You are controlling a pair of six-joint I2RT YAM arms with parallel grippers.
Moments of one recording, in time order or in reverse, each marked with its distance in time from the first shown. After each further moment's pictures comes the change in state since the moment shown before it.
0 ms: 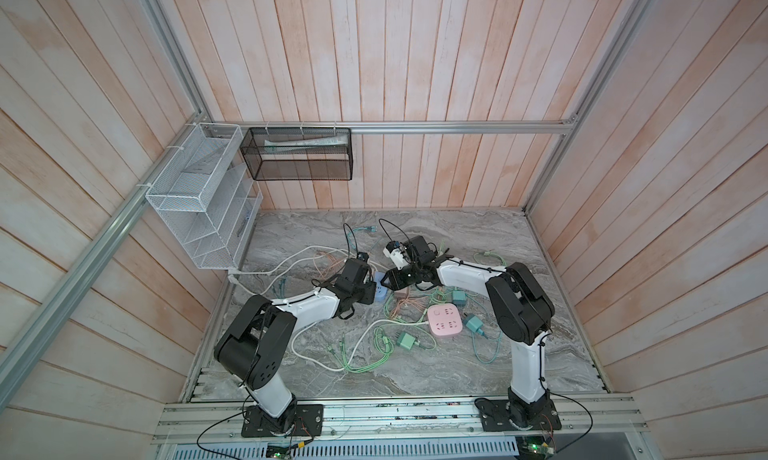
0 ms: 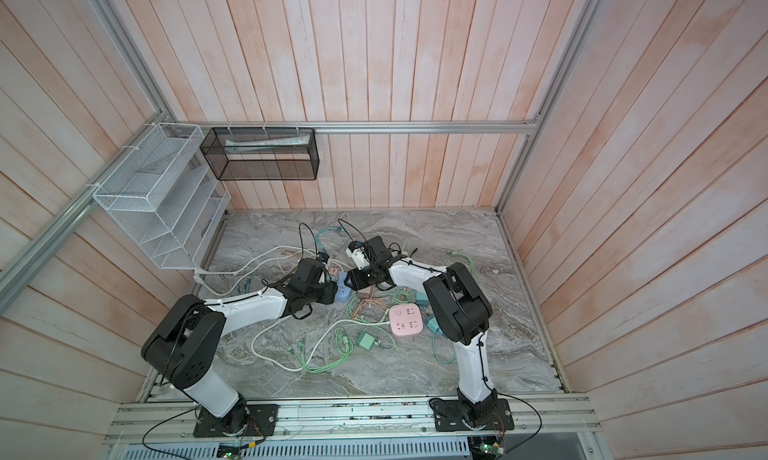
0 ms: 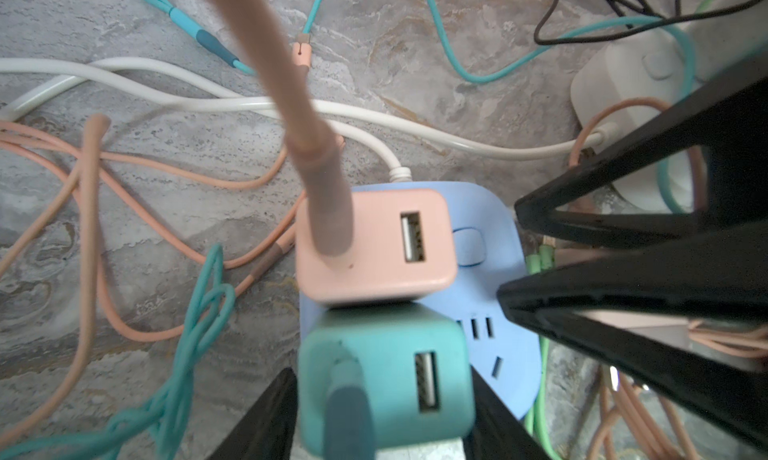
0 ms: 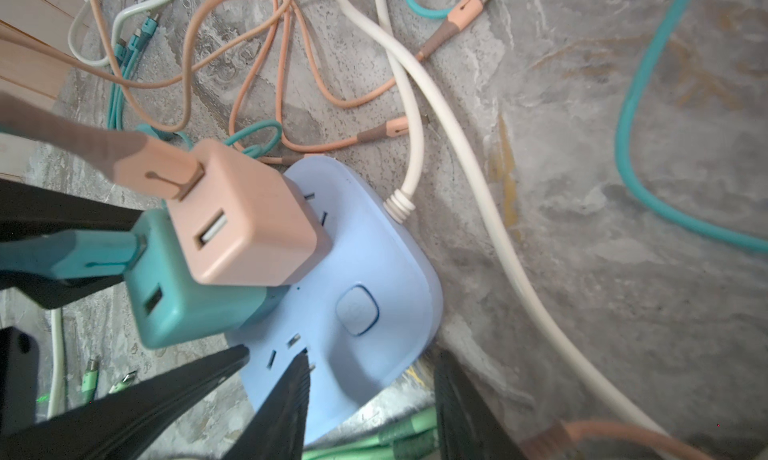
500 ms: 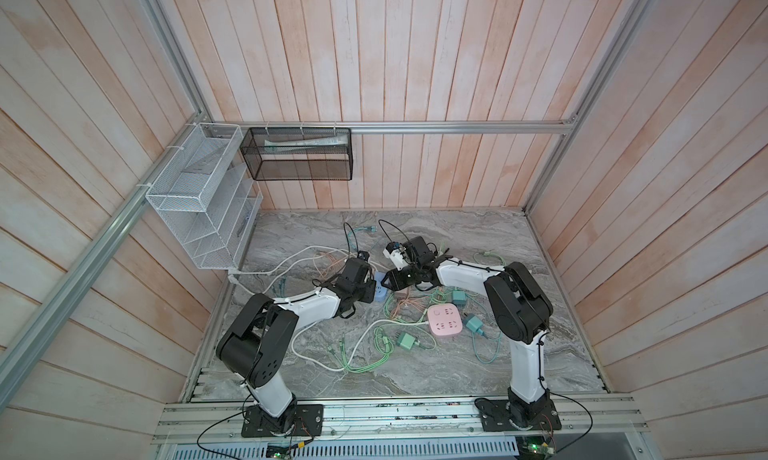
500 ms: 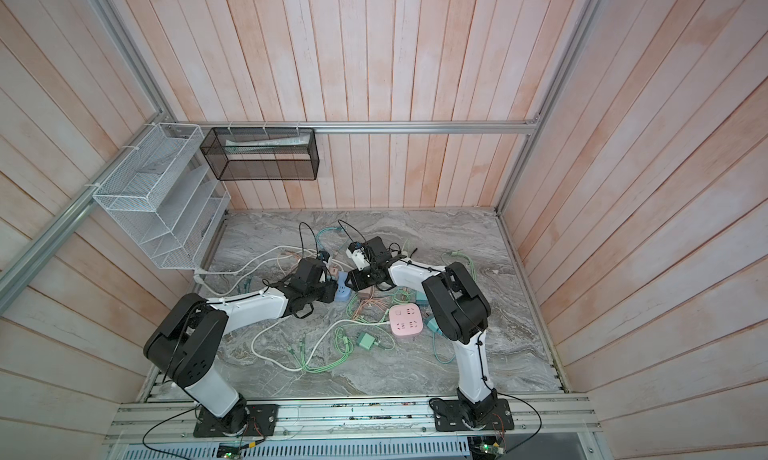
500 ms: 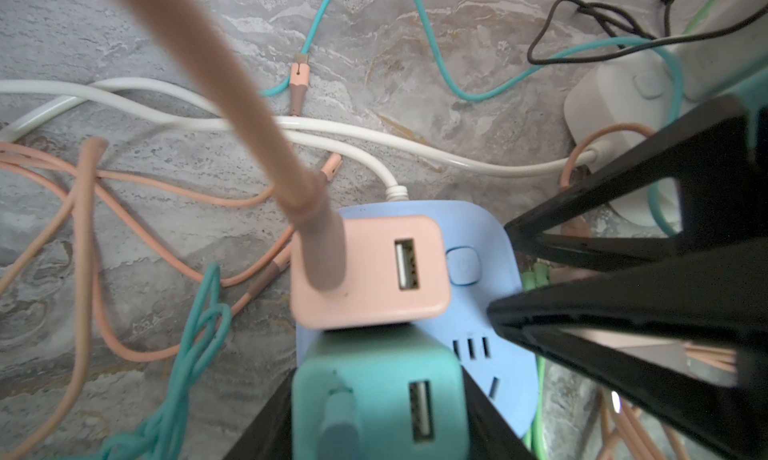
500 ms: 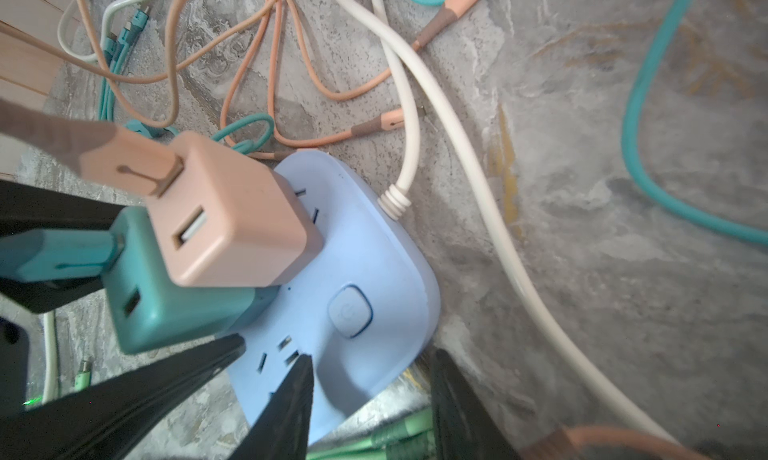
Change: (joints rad) left arm 0.000 0.018 0.002 0.042 -0.003 0.000; right arm 0.000 0.010 0.003 -0.002 0.000 0.000
